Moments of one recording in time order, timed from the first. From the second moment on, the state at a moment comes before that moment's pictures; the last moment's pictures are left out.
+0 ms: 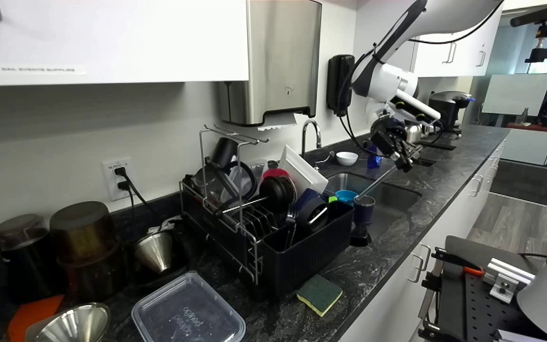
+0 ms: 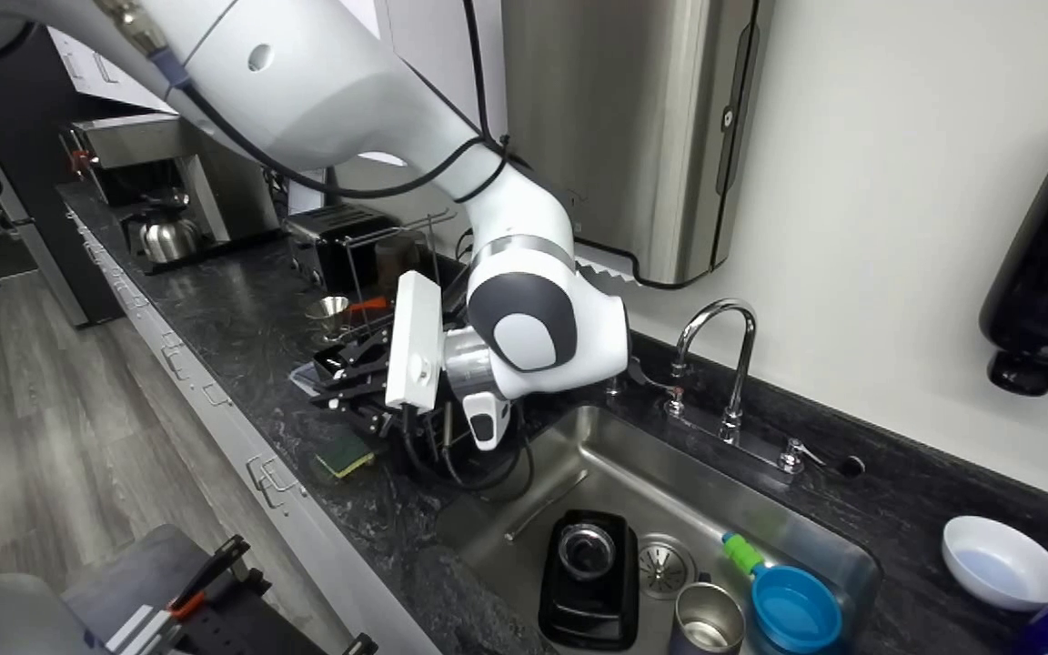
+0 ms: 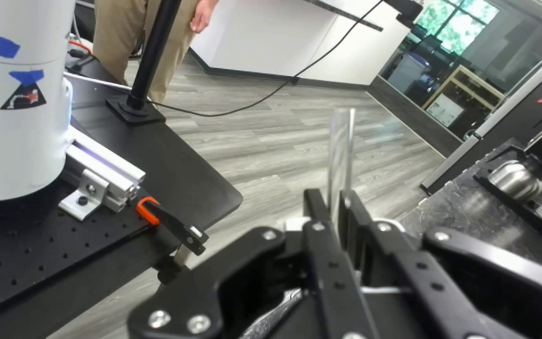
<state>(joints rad) -0.30 0.22 -0.27 -2.23 0.58 1.24 -0.19</state>
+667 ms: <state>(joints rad) -0.29 0.06 -0.29 -2.31 0.68 1.13 -0.11</state>
